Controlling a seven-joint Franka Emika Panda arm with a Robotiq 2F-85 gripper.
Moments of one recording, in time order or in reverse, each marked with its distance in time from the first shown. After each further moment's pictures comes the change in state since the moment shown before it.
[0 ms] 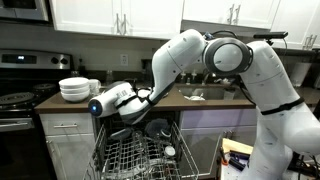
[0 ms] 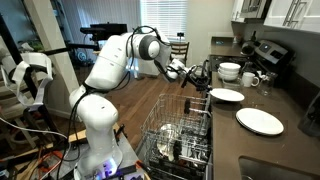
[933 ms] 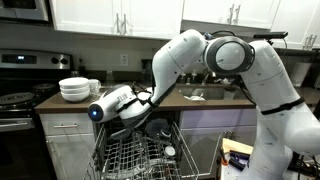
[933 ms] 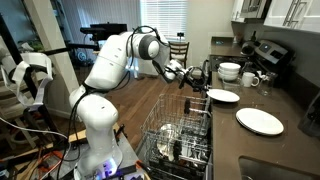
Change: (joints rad) arm -0.002 -0.007 0.034 -0.041 -0.023 0.034 0.013
